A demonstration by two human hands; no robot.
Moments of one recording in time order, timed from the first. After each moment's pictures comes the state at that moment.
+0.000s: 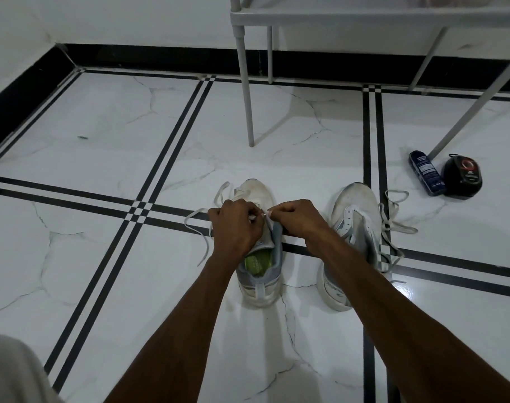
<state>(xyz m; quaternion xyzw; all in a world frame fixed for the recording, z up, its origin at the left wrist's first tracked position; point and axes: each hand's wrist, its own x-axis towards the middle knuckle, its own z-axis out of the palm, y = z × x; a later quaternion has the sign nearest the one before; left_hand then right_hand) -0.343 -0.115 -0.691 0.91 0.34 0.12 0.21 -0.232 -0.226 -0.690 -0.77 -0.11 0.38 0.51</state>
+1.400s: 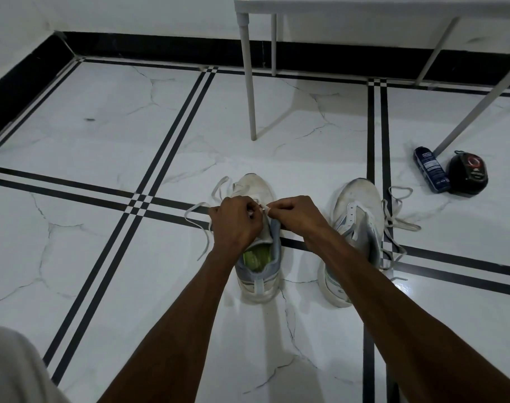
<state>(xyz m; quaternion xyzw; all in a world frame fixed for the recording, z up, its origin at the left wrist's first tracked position) -0.342 -0.116 -0.691 0.89 0.37 0.10 0.24 -0.238 -0.225 -0.689 -0.77 -0.14 0.37 0.50</state>
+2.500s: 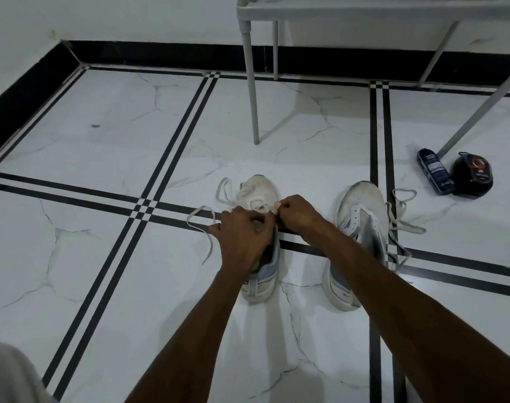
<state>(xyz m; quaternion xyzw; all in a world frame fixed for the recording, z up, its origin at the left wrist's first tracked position) -0.354 -0.138 -0.693 0.86 0.43 0.13 0.24 -0.229 -0.206 -0.693 -0.76 -0.15 0.43 0.46</state>
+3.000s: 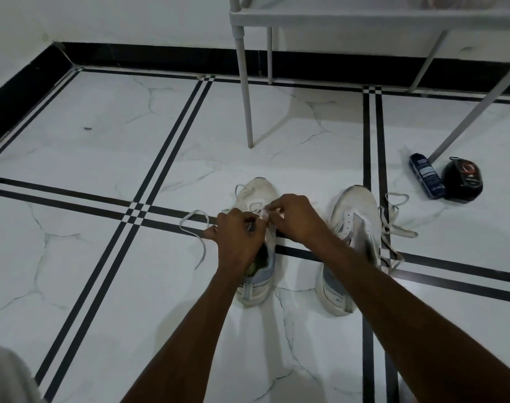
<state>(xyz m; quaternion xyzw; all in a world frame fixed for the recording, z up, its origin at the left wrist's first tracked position) -0.347 -0.133 -0.699 0.84 0.40 0.18 0.31 -0.219 -0.219 -0.688 -0.84 -0.40 0.16 0.33</state>
